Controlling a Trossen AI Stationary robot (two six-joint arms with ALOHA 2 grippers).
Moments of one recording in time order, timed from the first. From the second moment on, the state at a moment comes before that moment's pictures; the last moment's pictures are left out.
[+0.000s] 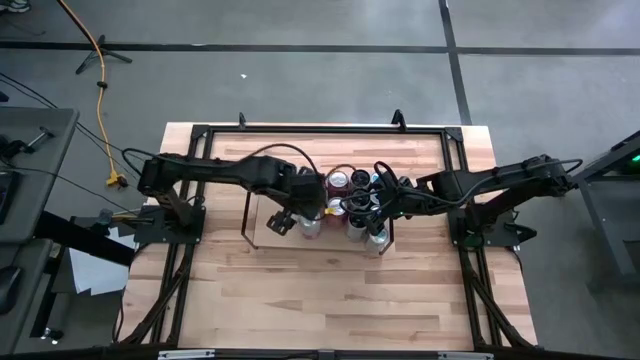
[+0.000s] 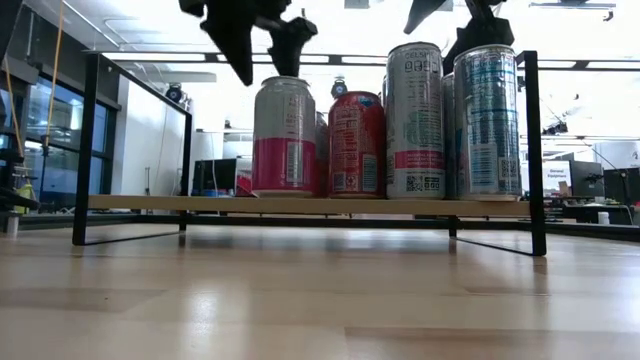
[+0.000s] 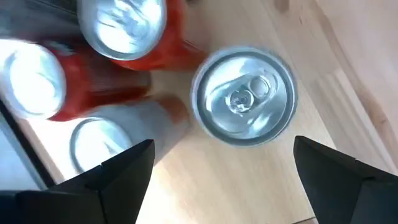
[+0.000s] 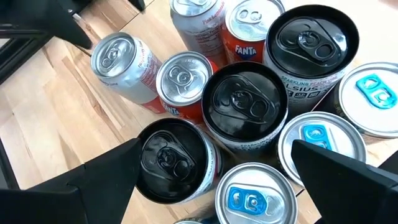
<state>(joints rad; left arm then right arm) -0.04 1.77 1.69 -1.19 -0.13 0.55 0.20 1.33 1.24 -0.85 0.34 0.88</state>
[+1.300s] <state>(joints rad) -0.39 1.33 1.01 -0.43 -0.40 -0.73 0.20 1.33 1.24 -0.86 0.37 0.84</state>
